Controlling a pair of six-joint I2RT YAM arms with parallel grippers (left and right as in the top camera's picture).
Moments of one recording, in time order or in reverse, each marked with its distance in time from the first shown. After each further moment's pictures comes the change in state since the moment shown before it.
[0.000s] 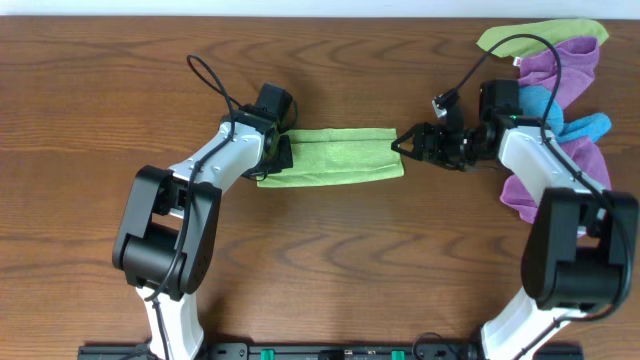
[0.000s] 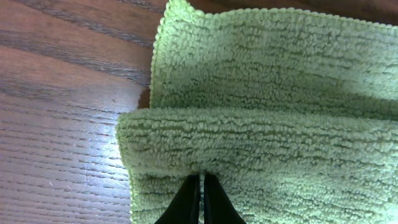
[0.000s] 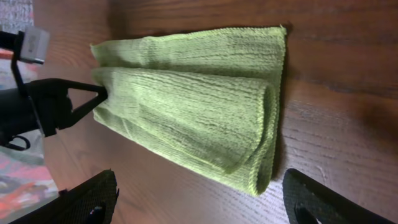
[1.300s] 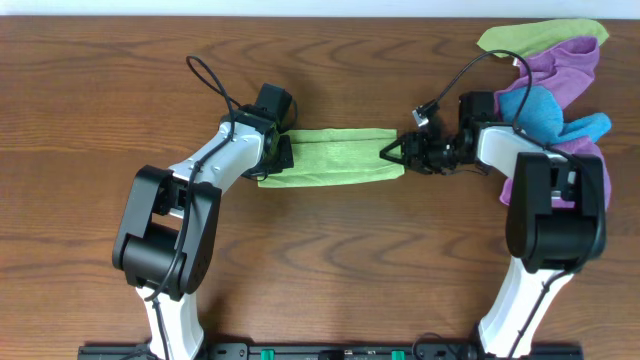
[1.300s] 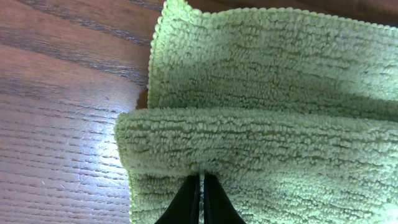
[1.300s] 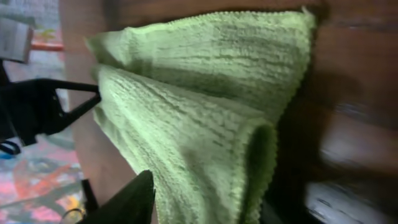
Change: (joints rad) left arm 0.001 0.000 0.000 0.001 0.014 -0.007; right arm 0.031 0.212 0.012 0.147 -0.139 0.030
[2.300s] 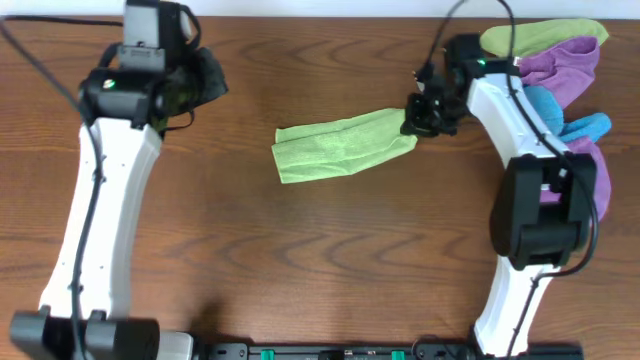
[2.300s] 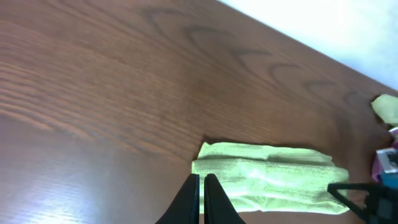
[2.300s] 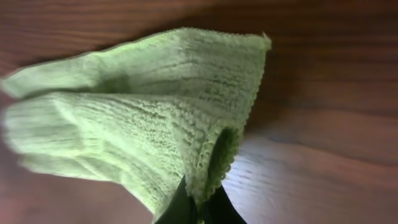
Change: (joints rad) left arm 0.248 -0.433 0.395 -0.342 0.096 0.026; right arm 0.133 0.025 0.523 -0.564 0.608 0.045
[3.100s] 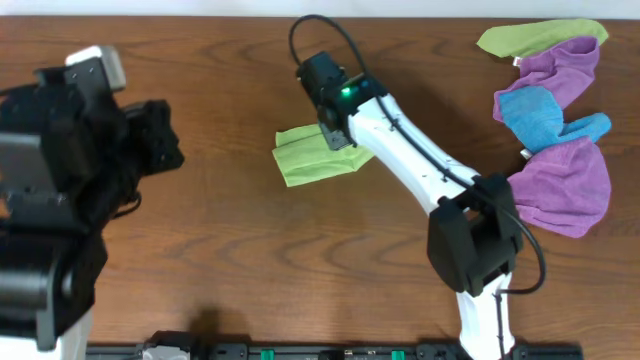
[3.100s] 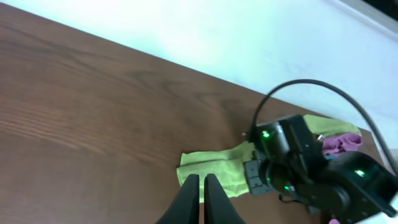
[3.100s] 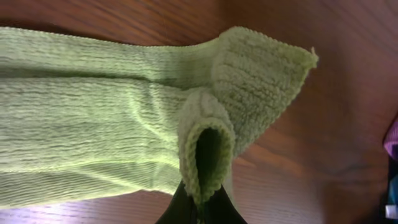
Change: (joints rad) left arm 0.000 -0.463 0.000 -0.127 -0.002 0.047; right arm 0.485 0.002 0.110 -0.025 0.696 -0.003
